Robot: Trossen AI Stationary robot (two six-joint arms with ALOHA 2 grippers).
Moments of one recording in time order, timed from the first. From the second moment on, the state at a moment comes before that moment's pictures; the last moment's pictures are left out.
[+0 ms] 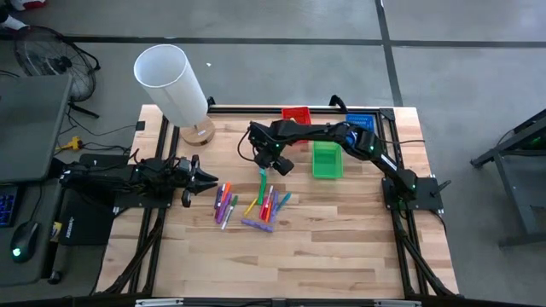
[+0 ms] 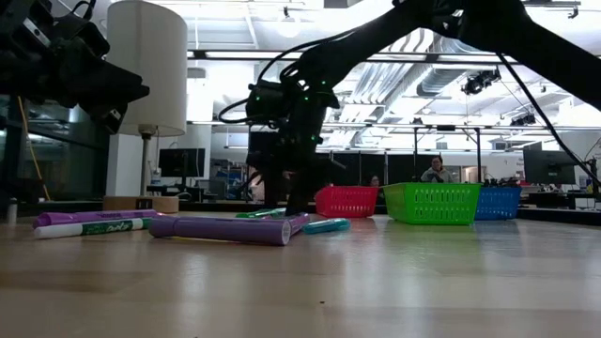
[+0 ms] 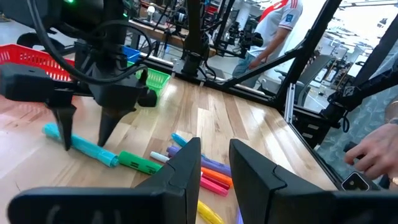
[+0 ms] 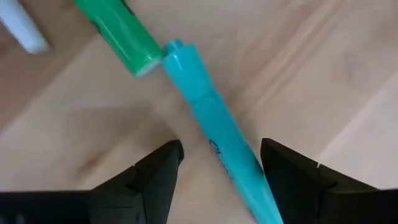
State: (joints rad) left arm -0.06 0.06 0.02 0.00 -0.03 -0.32; right arm -0.28 2.40 1.95 -0.90 -0.16 -1.05
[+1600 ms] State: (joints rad) left arm -0.06 0.06 0.02 0.00 -0.03 -0.32; right arm -0.23 2.40 1.94 -0.92 -0.06 -0.18
